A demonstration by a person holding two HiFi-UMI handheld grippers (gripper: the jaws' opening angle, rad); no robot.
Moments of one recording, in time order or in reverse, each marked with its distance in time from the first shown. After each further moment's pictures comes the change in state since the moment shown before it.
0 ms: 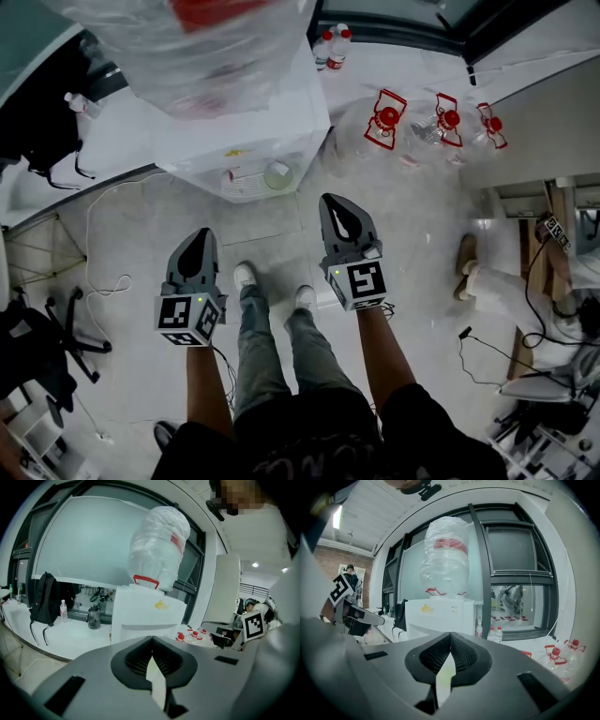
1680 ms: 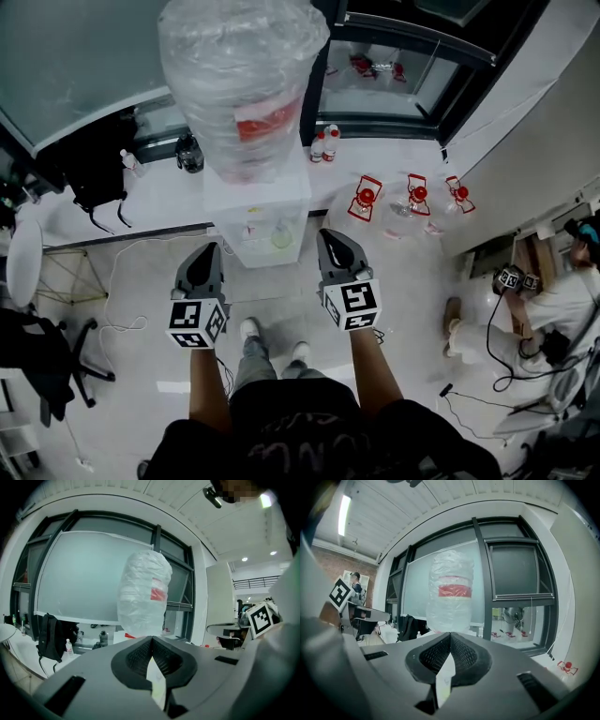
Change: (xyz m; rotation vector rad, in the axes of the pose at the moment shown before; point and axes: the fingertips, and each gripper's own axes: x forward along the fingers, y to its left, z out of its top) left arm -0.111 -0.065 0.174 0.148 -0.221 0.055; right arm -0.101 0.016 0.179 -0.042 -0.128 0.017
